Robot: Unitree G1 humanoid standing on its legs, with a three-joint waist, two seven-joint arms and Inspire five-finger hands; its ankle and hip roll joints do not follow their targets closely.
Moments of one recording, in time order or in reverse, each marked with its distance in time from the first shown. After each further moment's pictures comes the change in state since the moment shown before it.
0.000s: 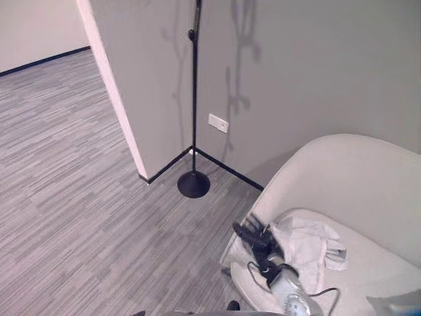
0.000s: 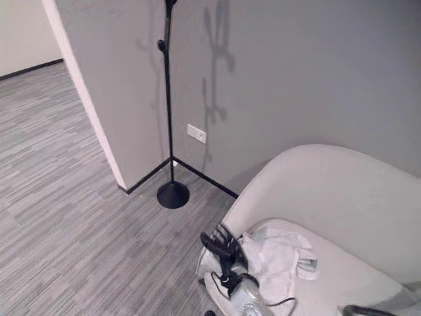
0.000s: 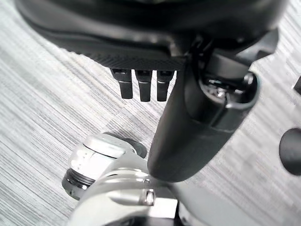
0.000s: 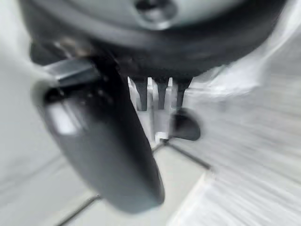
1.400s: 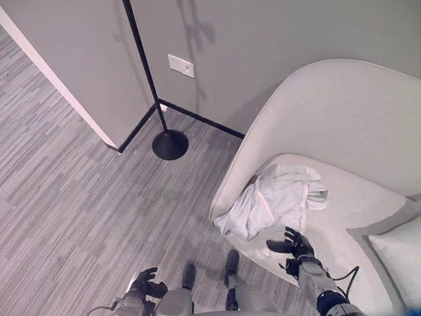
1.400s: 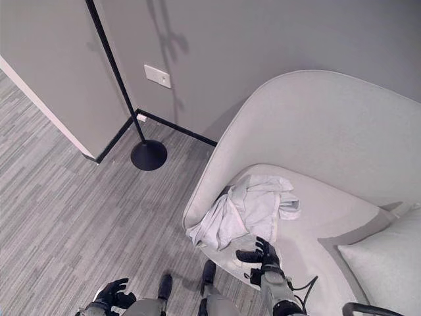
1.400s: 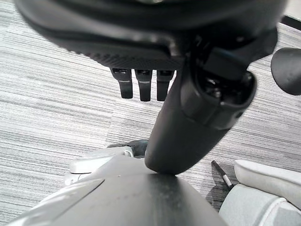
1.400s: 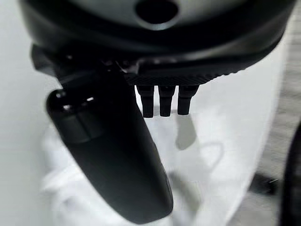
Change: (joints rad) left arm -0.165 0.020 -0.165 -0.028 0.116 -0.063 0.052; right arm -0.361 -0.014 -0.048 0.818 -0.313 0.025 -0.065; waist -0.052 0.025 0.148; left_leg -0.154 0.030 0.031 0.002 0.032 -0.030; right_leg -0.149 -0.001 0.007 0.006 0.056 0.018
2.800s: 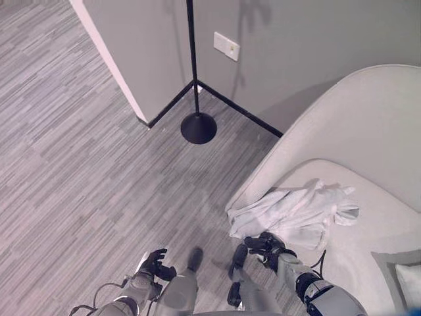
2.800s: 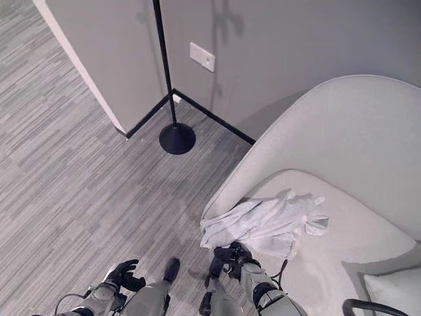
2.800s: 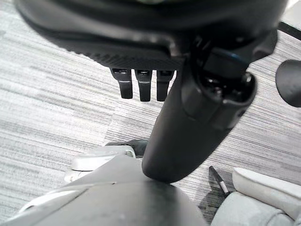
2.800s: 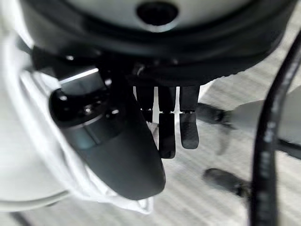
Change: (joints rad) left arm -0.125 -0.008 -0.106 0.030 -0.005 -0.023 -0.002; right arm -0.179 0.081 0.228 0.281 0.244 -0.023 0.178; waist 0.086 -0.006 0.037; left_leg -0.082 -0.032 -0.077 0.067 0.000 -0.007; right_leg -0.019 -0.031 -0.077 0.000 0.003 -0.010
